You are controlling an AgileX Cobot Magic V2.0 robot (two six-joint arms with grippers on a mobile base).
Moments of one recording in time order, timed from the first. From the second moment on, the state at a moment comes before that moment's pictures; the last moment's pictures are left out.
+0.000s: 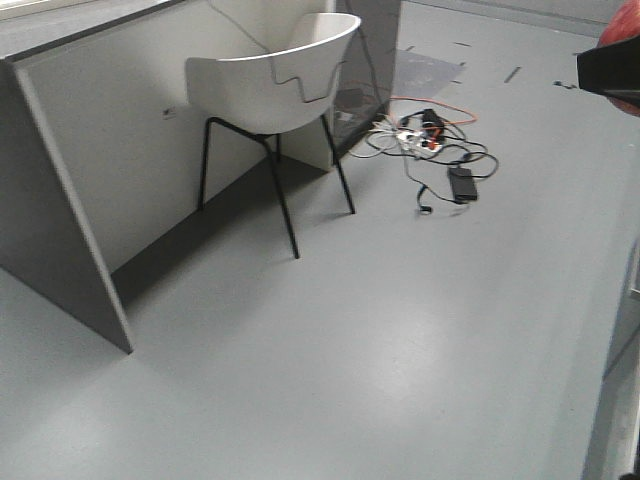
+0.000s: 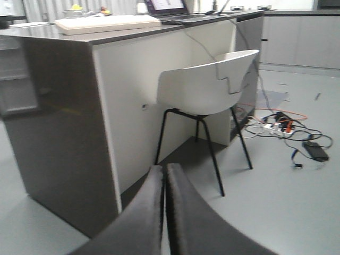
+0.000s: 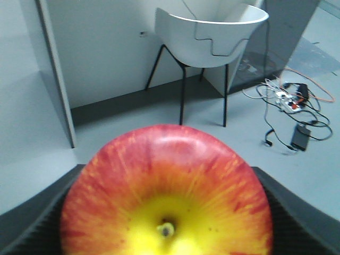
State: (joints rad) left arm 0.05 -0.01 0.03 0.19 0.16 -0.24; right arm 0.06 1.07 -1.42 0.37 0.94 -0.49
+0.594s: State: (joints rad) left arm 0.05 -0.01 0.03 0.19 0.16 -0.24; right arm 0.06 1.07 -1.42 0.37 0.94 -0.49
